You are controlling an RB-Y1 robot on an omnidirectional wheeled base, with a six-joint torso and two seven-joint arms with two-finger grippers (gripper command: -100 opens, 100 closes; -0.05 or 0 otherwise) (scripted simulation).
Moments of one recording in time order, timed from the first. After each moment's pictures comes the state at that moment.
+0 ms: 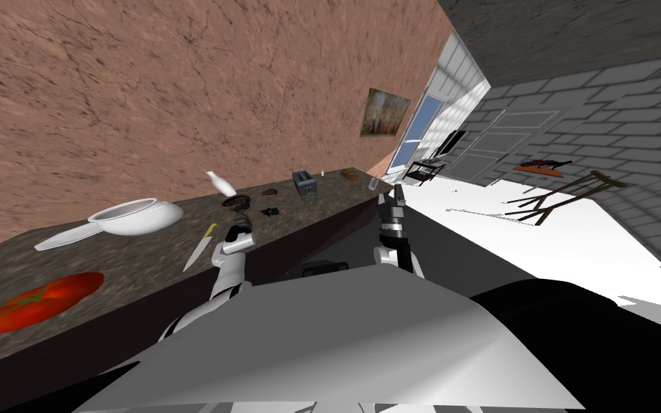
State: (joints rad) left arm -0.26 0.27 0.50 -1.15 -0.06 0.13 0.03; right arm 0.52 0.04 -0.05 -2.31 0.07 -0.37 -0.11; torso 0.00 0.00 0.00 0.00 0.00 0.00
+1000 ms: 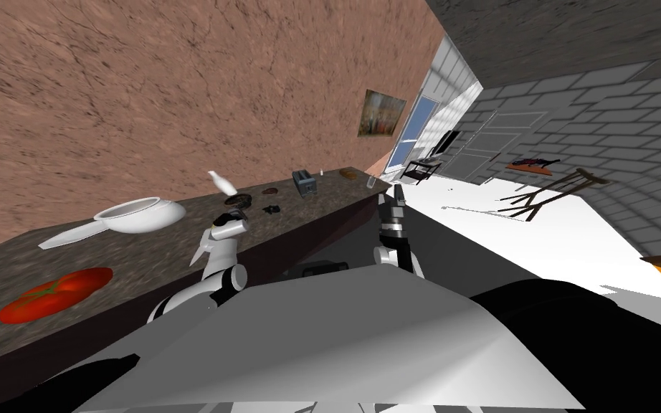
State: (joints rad) left arm -0.43 0.38 0.52 -1.04 -0.02 0.39 0.14; right arm 0.52 0.04 -0.05 -2.31 0.07 -0.37 -0.11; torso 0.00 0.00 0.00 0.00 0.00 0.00
